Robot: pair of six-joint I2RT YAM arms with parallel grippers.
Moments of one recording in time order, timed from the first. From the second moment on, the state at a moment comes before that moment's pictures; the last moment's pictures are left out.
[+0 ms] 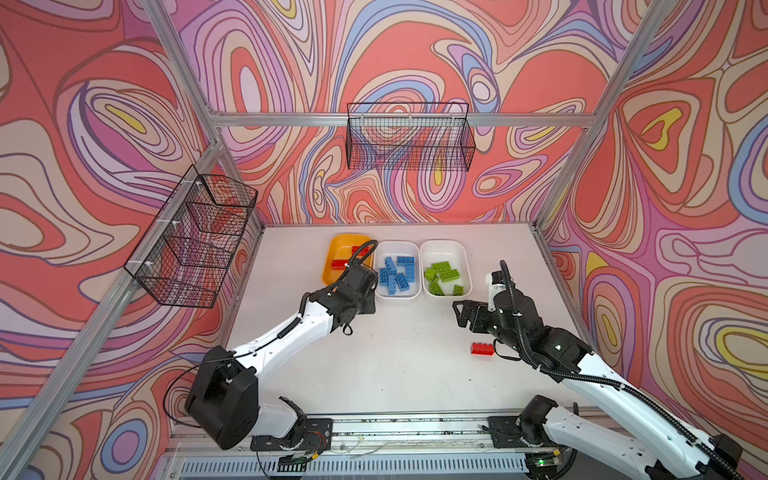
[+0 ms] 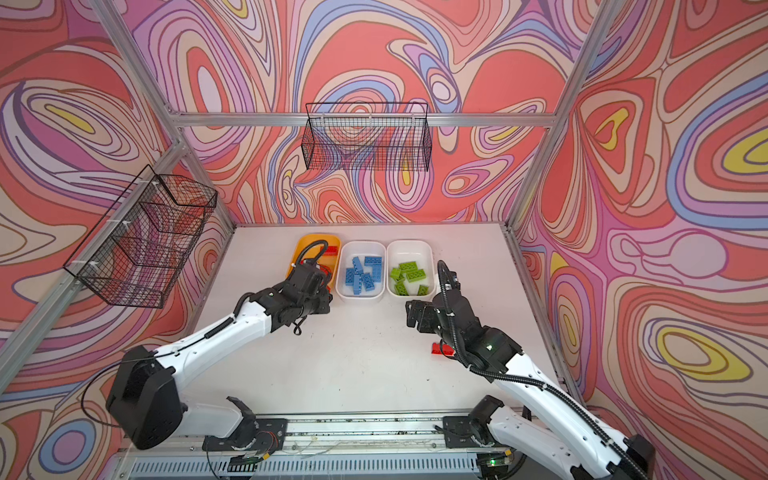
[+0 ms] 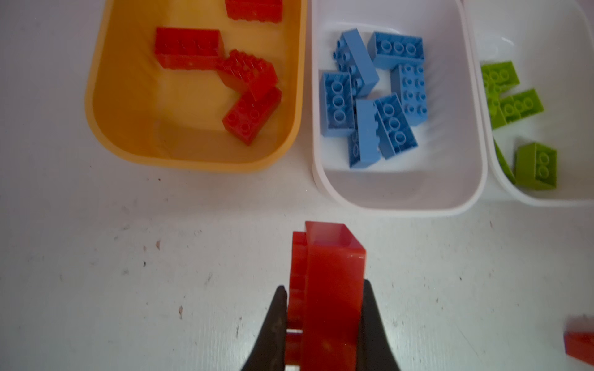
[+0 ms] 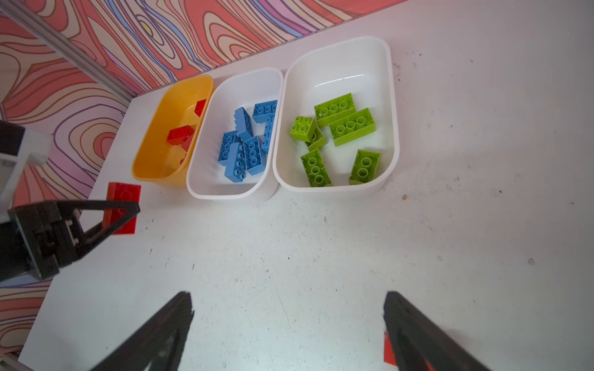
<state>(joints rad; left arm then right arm) -0.55 1.46 1.07 -0.53 -0.23 -0.54 0.65 0.85 0.80 -0.56 0.22 0.63</state>
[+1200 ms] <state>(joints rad) -0.47 1.57 1.12 -0.41 -0.17 -0.49 0.56 1.21 0.63 -0.58 0.37 0.82</state>
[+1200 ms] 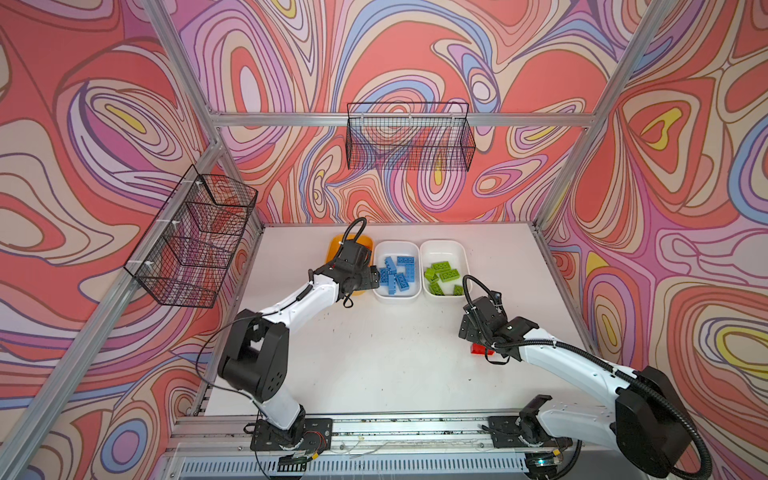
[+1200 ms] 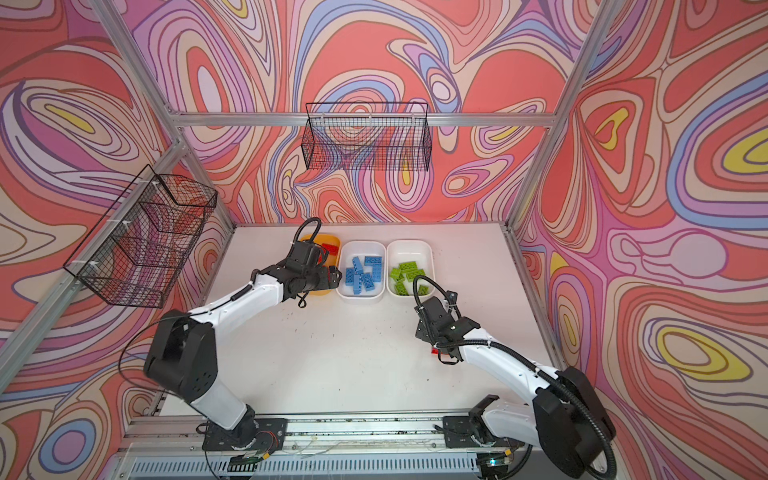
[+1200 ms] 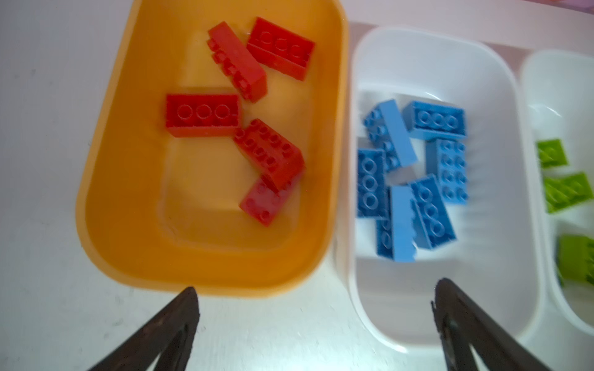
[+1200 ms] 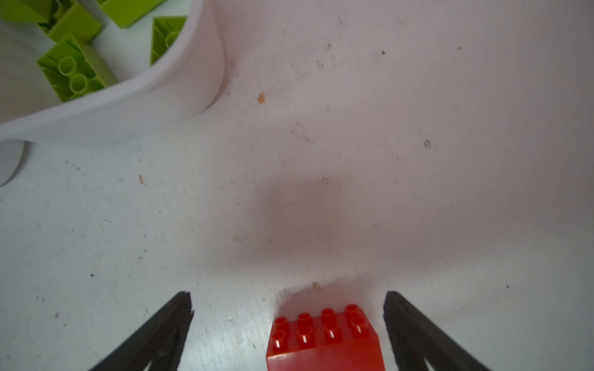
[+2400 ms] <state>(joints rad) -0.56 0.88 0.54 -0.45 -0.09 -0.60 0.56 1.22 0.51 -0.49 0.29 0.85</state>
